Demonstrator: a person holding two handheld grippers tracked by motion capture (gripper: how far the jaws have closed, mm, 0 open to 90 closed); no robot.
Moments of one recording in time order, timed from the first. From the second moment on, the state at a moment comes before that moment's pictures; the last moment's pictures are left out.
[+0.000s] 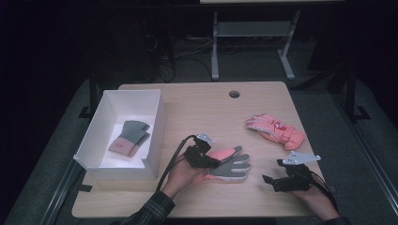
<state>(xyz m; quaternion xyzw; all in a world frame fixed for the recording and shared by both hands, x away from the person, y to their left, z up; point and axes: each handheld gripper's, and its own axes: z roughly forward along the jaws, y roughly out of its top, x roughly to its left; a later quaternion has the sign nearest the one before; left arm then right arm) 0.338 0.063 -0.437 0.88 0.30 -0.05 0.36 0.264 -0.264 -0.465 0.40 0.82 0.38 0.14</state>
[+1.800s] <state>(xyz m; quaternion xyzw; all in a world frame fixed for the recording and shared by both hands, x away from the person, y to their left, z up) 0.328 0.112 -0.442 0.89 0.32 -0.04 0.32 0.286 -0.188 -0.459 0.32 0.87 0.37 0.07</state>
